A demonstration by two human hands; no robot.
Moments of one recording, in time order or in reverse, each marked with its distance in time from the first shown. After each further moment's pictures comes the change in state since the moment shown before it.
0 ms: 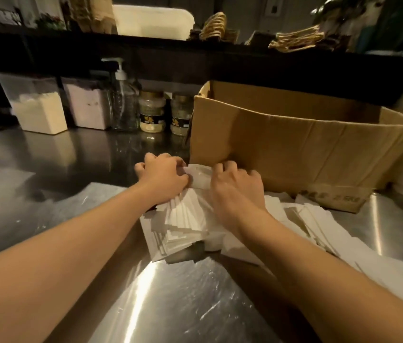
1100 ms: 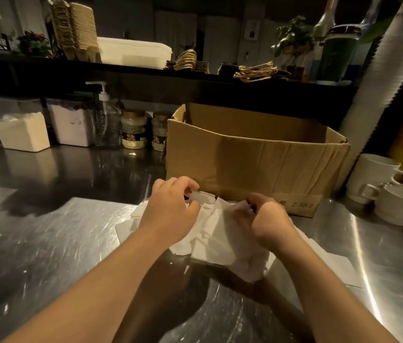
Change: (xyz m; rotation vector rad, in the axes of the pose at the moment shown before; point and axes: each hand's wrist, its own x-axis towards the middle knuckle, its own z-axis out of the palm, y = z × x) left_hand -0.086 0.058 0.003 -0.360 0.159 0.248; right_hand -0.062 0.103 -0.006 0.722 -0.122 0.412
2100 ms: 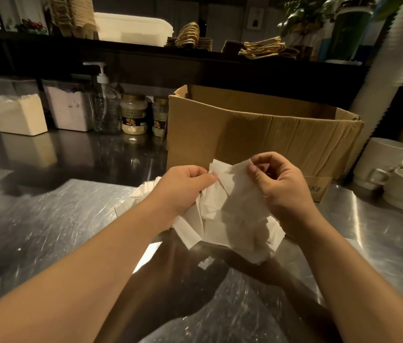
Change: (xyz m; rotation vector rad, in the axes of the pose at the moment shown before) left_hand 0.000 0.016 0.000 -0.599 -0.287 -0.349; right_hand -0.010 -0.003 -0.002 0.681 0.169 -0.210
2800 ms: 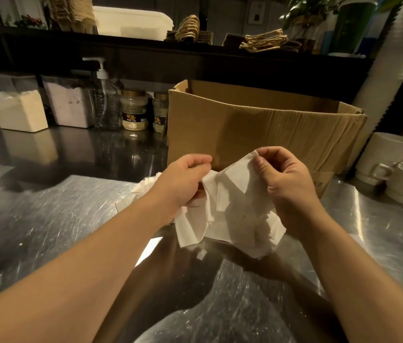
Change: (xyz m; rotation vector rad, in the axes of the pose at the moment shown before) left_hand 0.003 -0.002 0.001 -0.061 0.032 0.028; right_hand -0.001 0.002 -0.001 0.127 0.042 0.031
